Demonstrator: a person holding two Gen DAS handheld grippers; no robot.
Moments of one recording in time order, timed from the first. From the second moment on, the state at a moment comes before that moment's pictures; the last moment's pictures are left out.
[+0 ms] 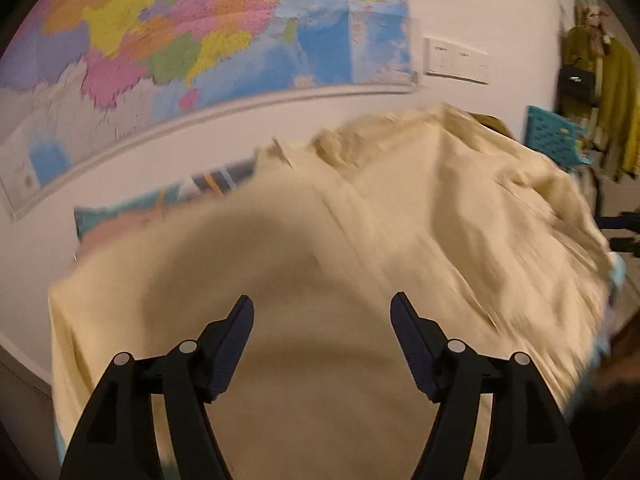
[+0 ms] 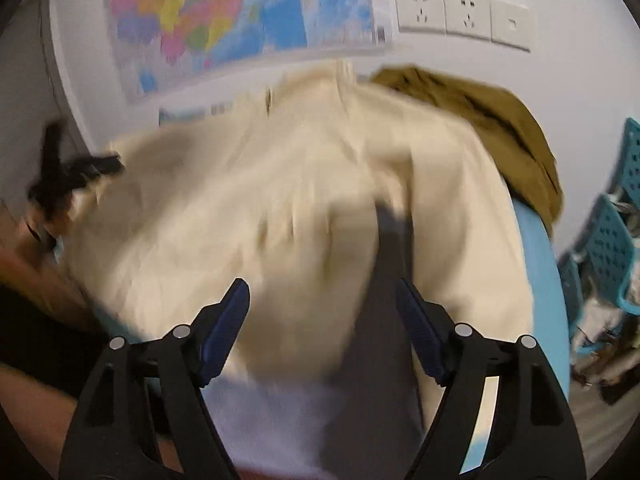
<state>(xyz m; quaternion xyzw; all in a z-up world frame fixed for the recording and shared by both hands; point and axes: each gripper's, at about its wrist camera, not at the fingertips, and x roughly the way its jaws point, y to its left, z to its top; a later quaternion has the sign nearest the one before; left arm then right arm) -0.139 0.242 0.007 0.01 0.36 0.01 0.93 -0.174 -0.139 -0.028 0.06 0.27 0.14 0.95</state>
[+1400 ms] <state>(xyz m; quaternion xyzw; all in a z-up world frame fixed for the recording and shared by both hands) -0.259 0.218 -0.027 0.02 0.41 -0.03 0.91 -0.220 -0.115 -0.064 0.09 0.36 0.14 0.92</state>
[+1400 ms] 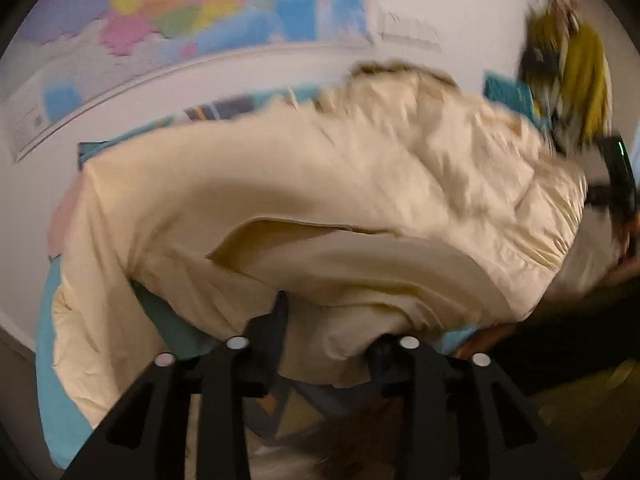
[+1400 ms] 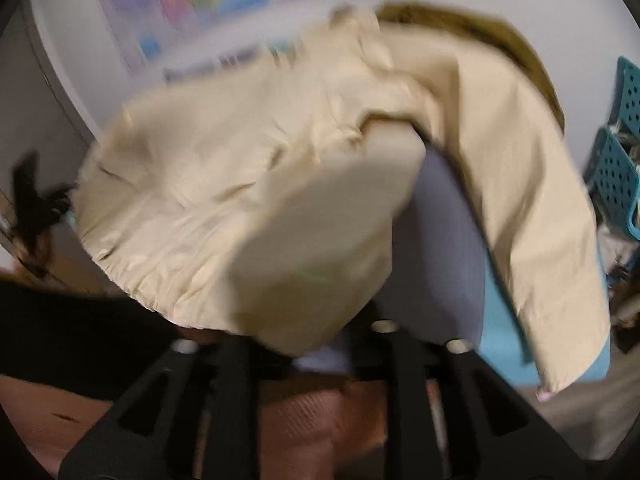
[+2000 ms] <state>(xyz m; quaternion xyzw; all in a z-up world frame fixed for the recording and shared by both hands) -0.183 0.236 0.024 0.06 0.33 -0.03 0.94 -0.123 -0.066 0.057 0.01 0.25 0.22 0.94</state>
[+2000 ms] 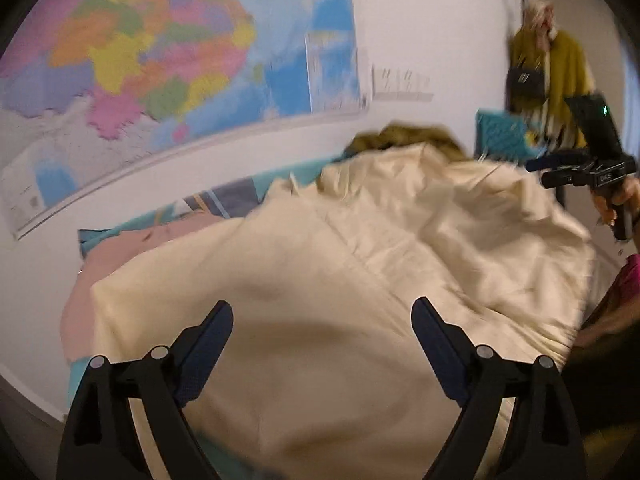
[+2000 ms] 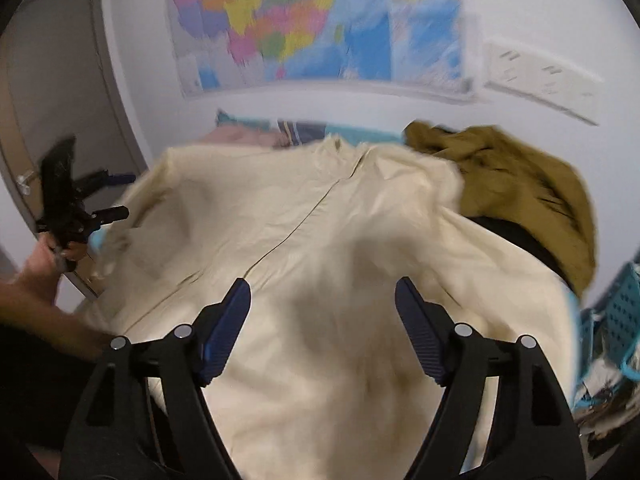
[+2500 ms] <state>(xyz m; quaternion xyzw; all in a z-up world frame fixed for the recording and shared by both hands) 0.004 0.282 -0.032 0.08 0.47 0.03 0.88 0.098 -0.012 -0.008 -0.03 0.37 0.14 0.92</state>
